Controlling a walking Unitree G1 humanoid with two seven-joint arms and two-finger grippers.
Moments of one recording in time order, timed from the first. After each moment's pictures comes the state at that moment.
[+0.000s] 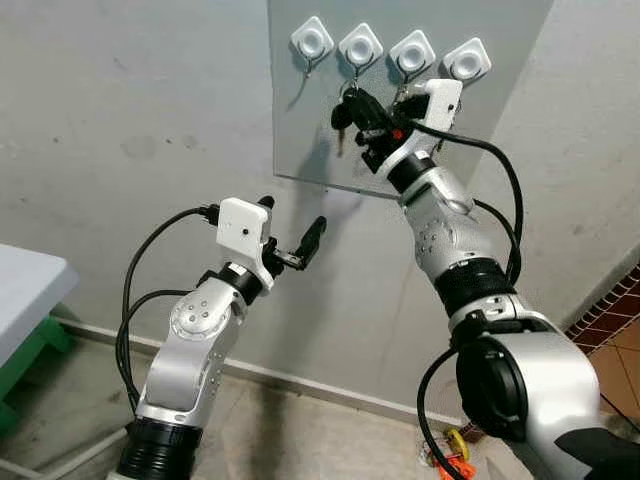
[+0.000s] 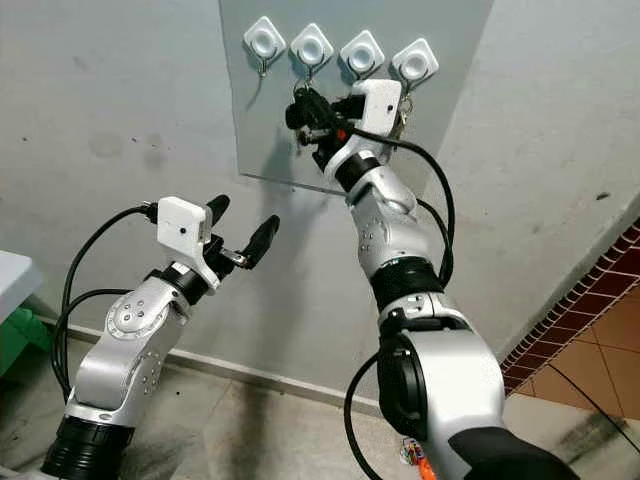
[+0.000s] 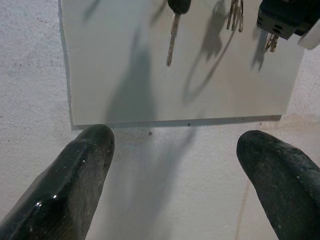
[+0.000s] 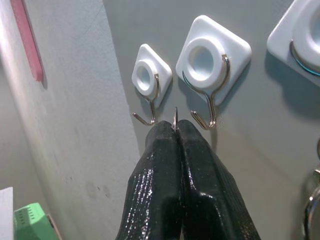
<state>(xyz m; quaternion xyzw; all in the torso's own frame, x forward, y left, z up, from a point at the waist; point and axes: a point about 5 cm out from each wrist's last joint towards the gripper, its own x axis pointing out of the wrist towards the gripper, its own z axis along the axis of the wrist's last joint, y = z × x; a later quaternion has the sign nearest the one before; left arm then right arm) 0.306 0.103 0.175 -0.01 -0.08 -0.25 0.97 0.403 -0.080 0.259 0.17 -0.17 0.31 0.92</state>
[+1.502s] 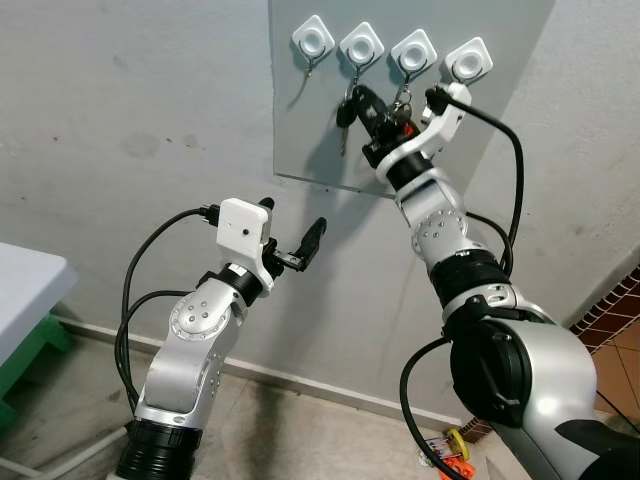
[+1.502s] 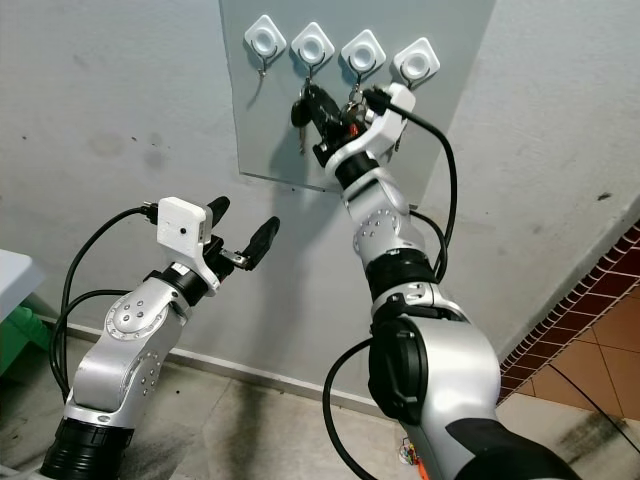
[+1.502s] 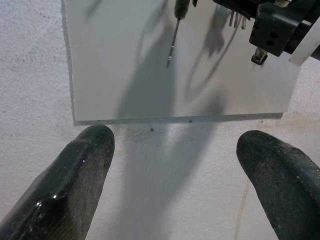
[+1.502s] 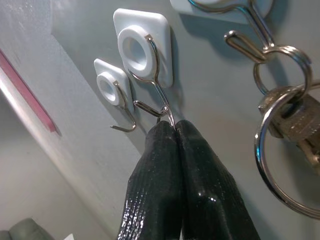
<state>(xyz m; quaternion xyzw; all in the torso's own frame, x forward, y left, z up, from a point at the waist) 0.304 0.103 0.175 -0.01 -0.07 -0.25 0.97 0.409 -0.084 0.245 0.36 -0.12 0.29 0.88</state>
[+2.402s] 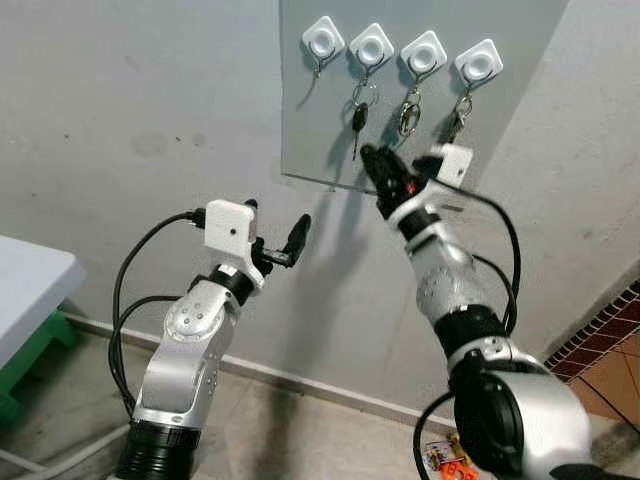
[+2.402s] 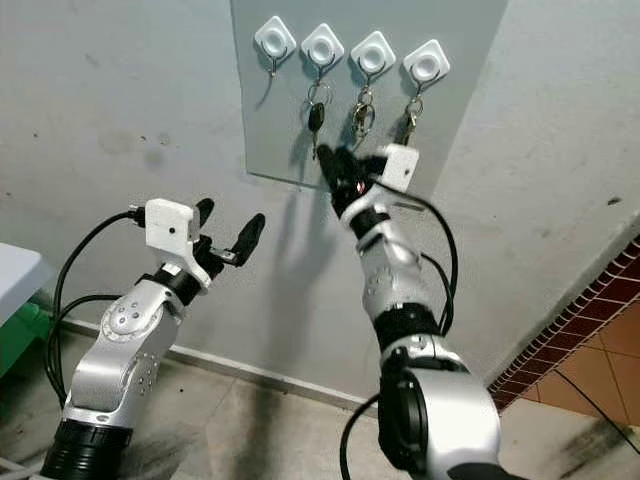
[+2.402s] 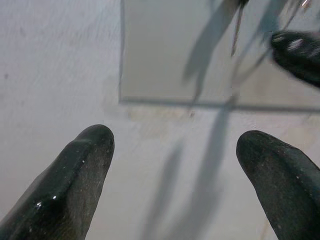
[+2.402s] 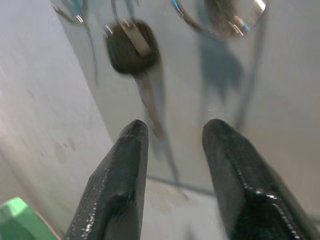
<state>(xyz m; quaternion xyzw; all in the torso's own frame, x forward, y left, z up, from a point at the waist) 0.309 0.118 0.155 -0.02 -0.05 -0.18 0.98 0.384 -0.106 0.174 0.20 -0.11 0.22 0.95</state>
